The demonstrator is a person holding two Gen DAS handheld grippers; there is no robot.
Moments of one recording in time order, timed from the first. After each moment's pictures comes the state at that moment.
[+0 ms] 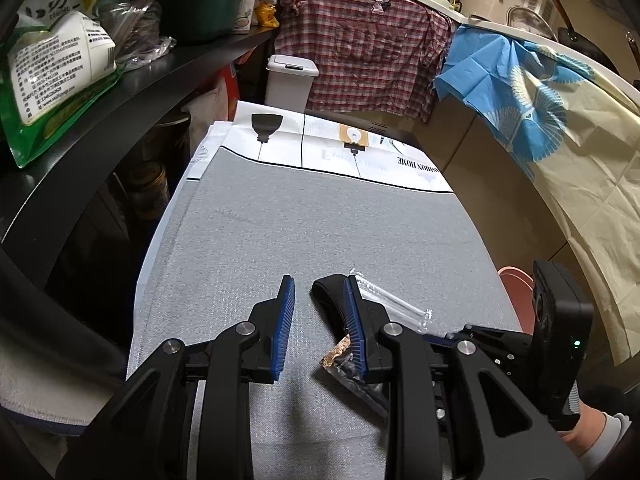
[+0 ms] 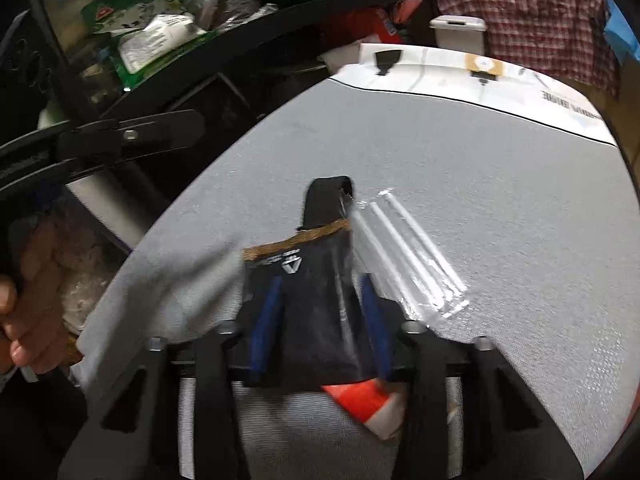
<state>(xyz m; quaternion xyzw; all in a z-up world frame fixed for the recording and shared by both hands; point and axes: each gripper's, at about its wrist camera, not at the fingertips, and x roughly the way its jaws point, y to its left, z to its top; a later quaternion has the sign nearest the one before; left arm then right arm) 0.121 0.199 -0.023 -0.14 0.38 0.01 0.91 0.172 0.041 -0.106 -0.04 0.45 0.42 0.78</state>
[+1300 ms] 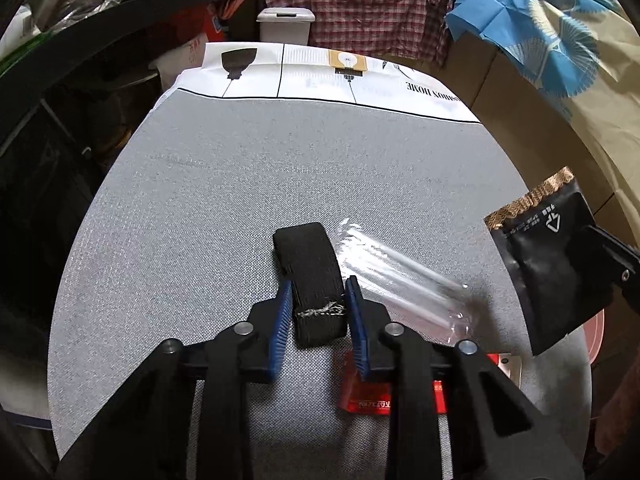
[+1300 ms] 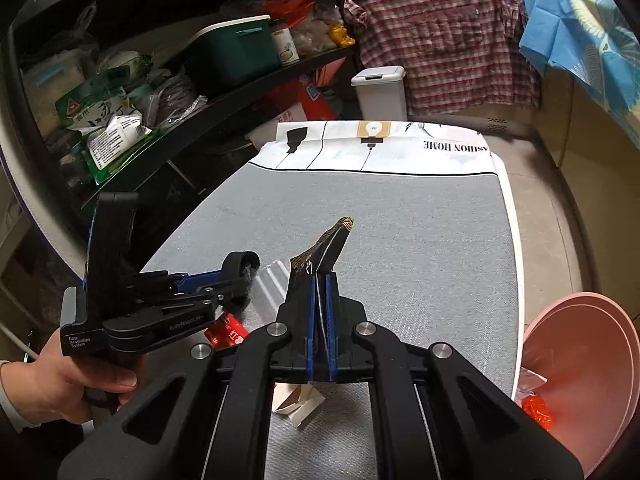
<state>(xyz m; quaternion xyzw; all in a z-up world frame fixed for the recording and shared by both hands) 0.168 0.140 -0.092 -0.09 0.45 0.04 0.89 0.190 -0.053 -0.049 0.01 0.39 0.32 0.87</state>
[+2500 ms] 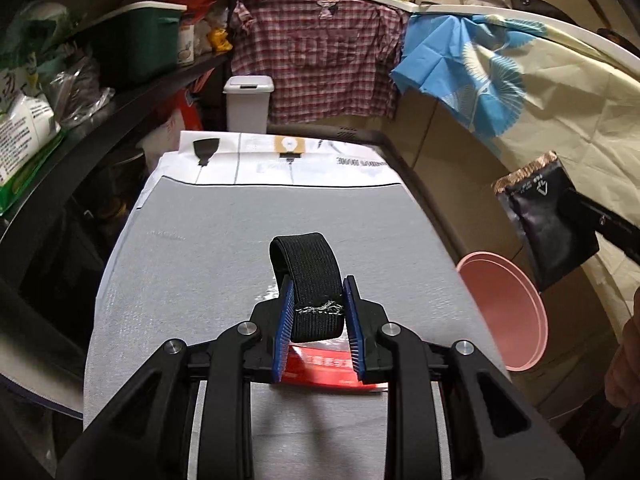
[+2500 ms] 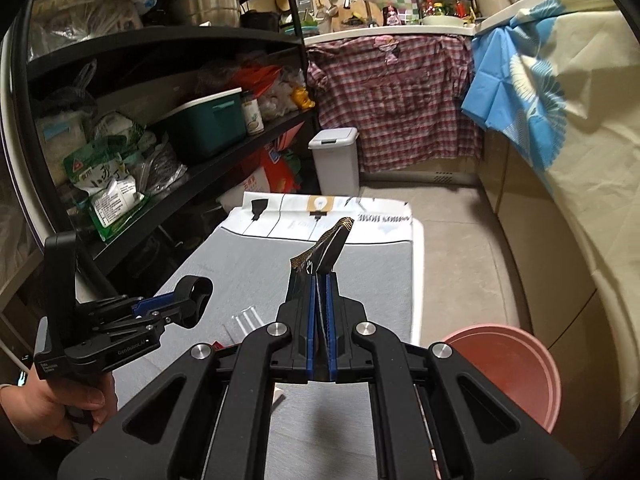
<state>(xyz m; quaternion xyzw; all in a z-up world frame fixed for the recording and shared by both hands) 0.113 0.098 0.003 -0.08 0.36 -0.02 0.93 0.147 -0.126 0.057 0.00 0.31 0.24 0.92</state>
